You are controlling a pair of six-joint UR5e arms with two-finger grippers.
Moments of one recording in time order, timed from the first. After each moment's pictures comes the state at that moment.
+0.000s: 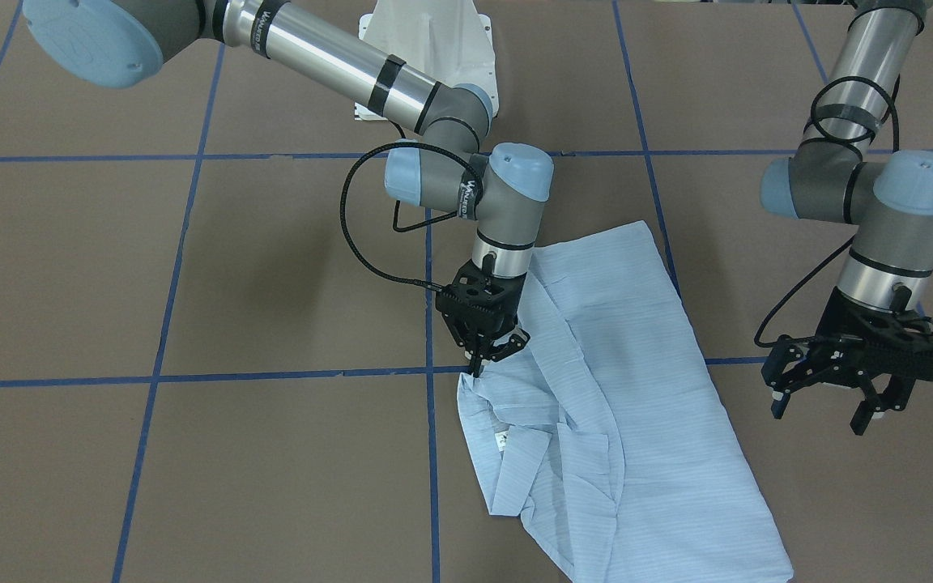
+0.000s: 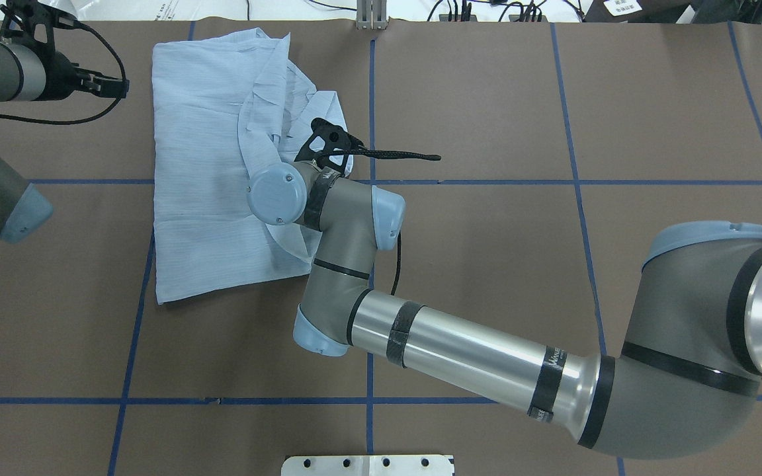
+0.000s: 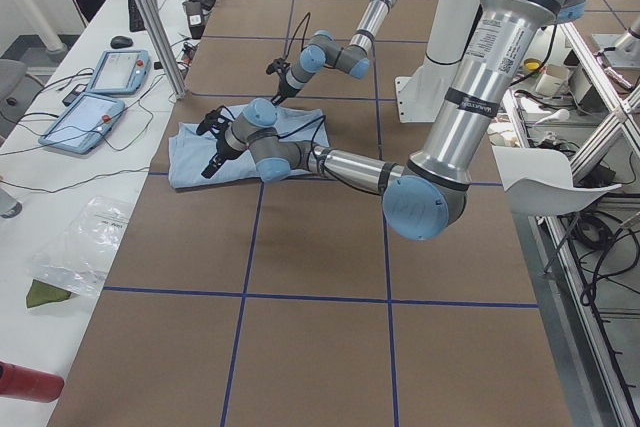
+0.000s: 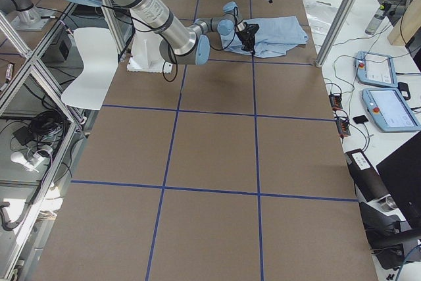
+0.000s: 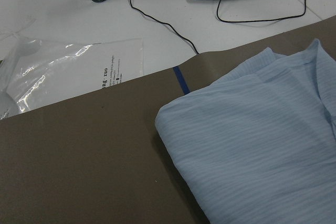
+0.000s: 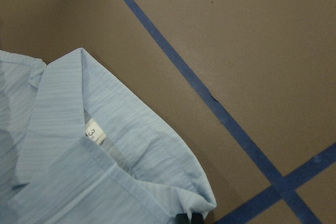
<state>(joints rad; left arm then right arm) -1.02 -1.95 -1.36 -2.46 -1.76 -0.63 0.44 -0.39 0.83 -1.27 1.28 1.81</state>
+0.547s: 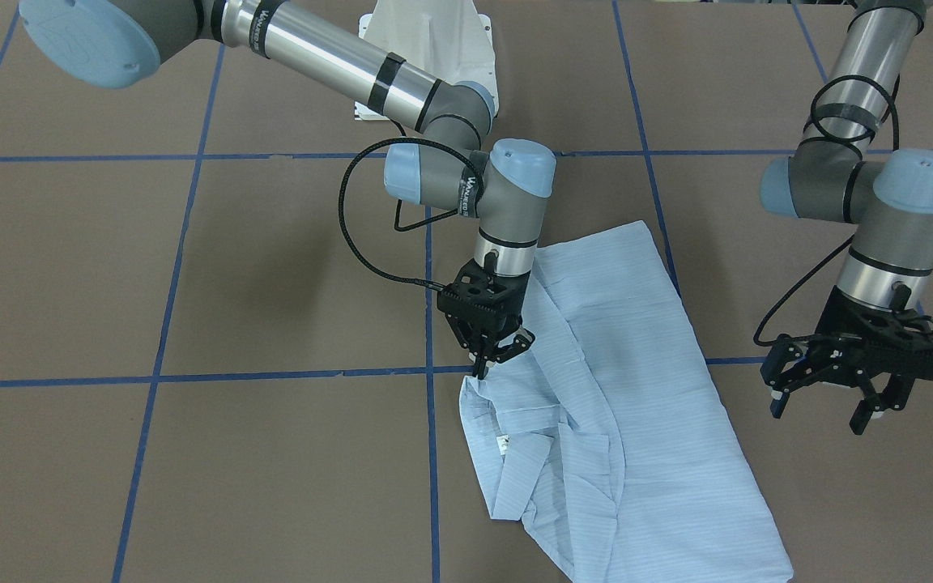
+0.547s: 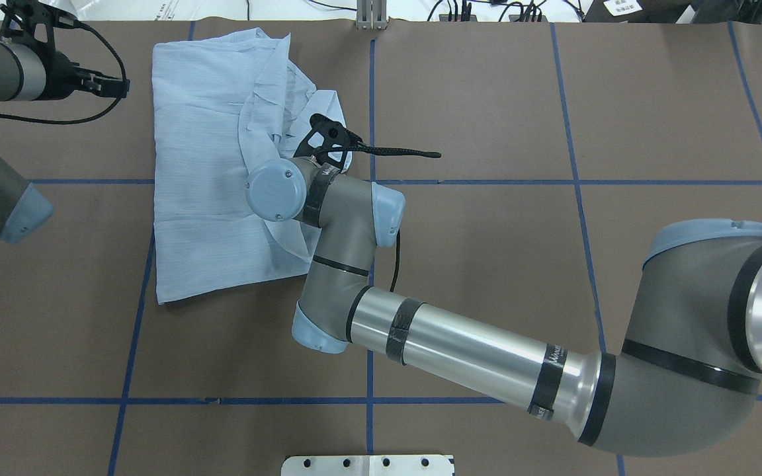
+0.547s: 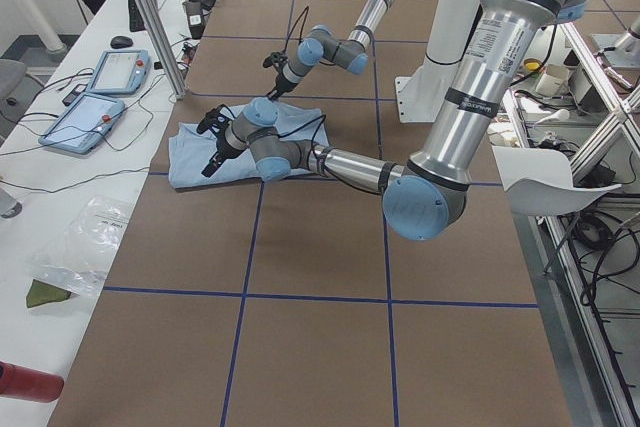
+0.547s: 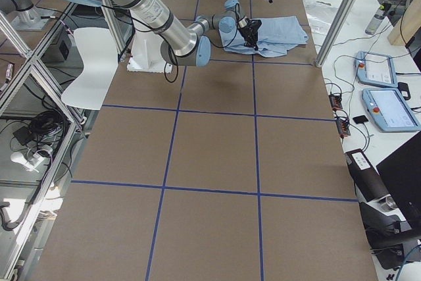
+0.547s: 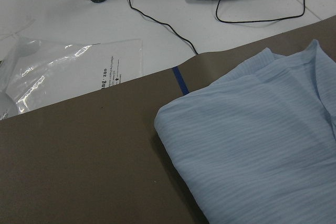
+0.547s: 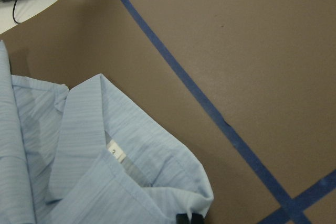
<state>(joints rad) -1.02 -1.95 -1.36 -2.46 -1.76 -0.63 0.46 -0.45 0.96 -1.28 1.28 1.81</state>
